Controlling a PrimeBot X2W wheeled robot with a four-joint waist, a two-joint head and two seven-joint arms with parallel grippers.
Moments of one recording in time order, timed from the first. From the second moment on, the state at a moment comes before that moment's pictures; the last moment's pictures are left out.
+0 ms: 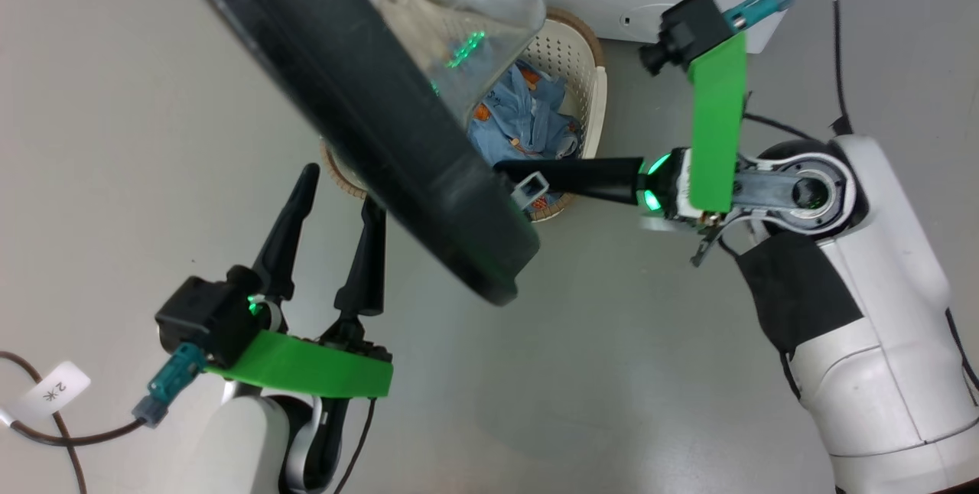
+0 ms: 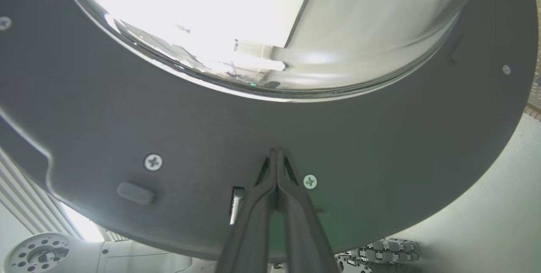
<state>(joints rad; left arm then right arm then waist) -0.32 0.03 -0.27 0.01 -0.37 -0.05 -0.26 -0.84 -0.09 0.21 0.32 1.46 0.13 1.16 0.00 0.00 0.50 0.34</state>
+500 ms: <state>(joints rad) -0.31 0.03 -0.25 0.01 -0.37 -0.05 -0.26 -0.84 -0.09 0.35 0.36 1.52 0.13 1.07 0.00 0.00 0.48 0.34</state>
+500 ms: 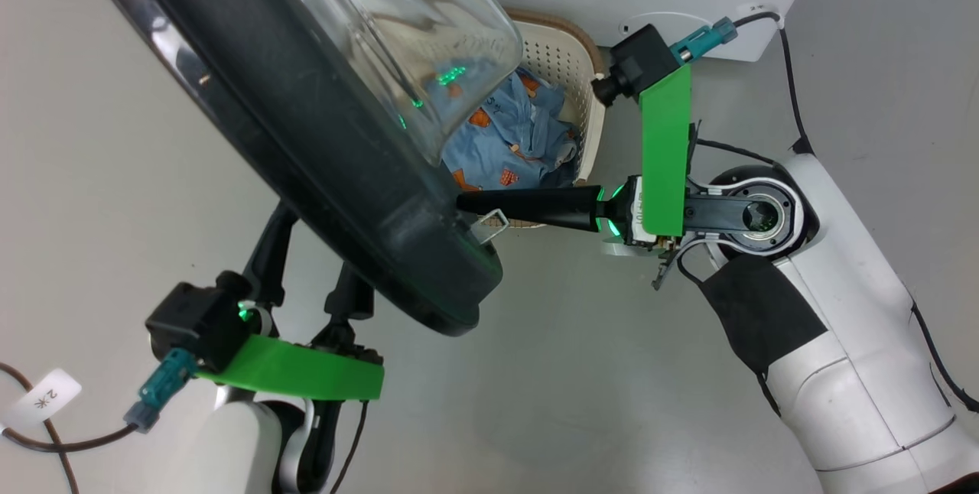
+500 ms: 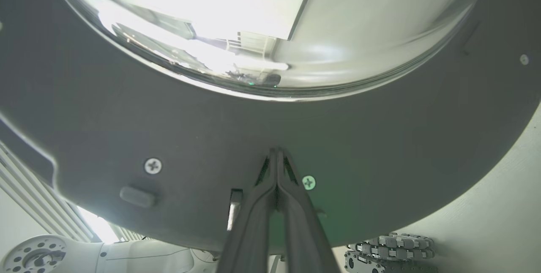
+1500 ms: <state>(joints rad) -0.20 0.03 -0.12 0.05 -0.31 -0.08 -0.26 -0.66 -0.10 0.17 0.41 1.57 0.13 0.96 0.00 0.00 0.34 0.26</state>
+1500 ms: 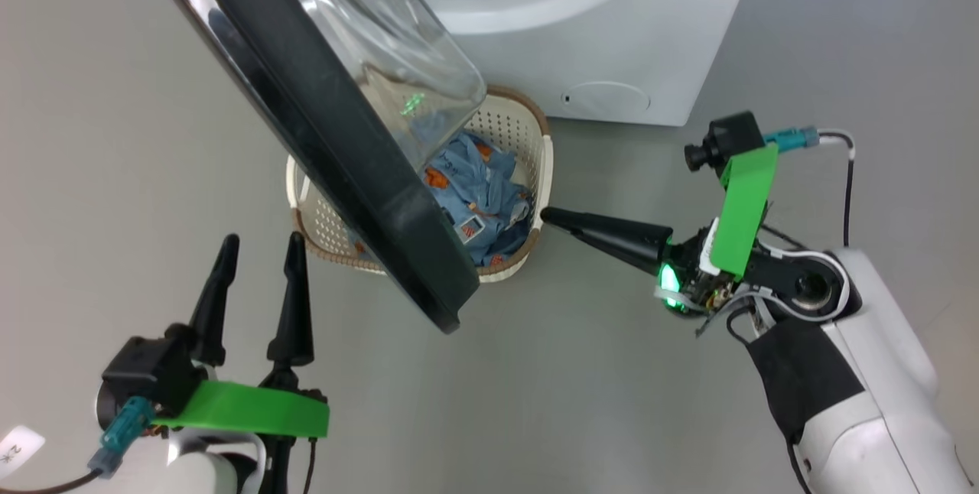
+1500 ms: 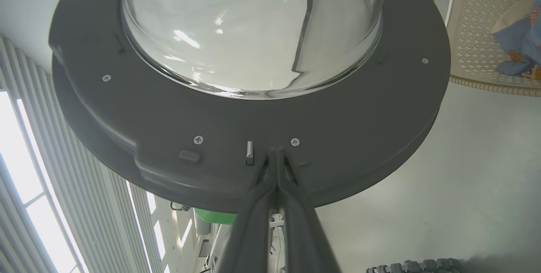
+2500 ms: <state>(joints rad) -0.03 0.03 0.02 0.07 -0.27 -0.12 -0.26 -0.37 -0.07 0.12 0.28 1.46 0.13 0.49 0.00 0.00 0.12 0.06</state>
